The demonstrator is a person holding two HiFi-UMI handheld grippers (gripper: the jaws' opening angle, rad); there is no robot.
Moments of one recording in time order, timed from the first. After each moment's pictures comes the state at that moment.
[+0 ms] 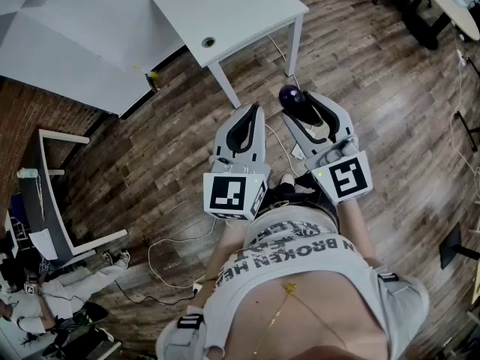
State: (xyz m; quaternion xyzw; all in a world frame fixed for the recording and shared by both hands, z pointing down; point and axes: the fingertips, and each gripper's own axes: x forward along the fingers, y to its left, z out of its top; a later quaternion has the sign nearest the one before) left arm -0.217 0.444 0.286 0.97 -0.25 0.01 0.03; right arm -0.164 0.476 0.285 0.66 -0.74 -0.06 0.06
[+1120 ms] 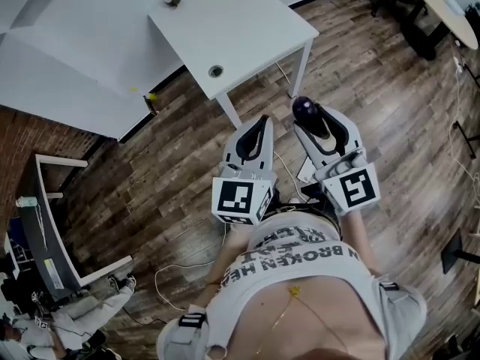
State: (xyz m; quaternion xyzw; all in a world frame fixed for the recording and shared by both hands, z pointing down) left arm -0.178 0.311 0.305 0.98 -0.20 0.01 0.06; right arm -0.124 0.353 0.291 0.69 -0.72 -0.04 0.05
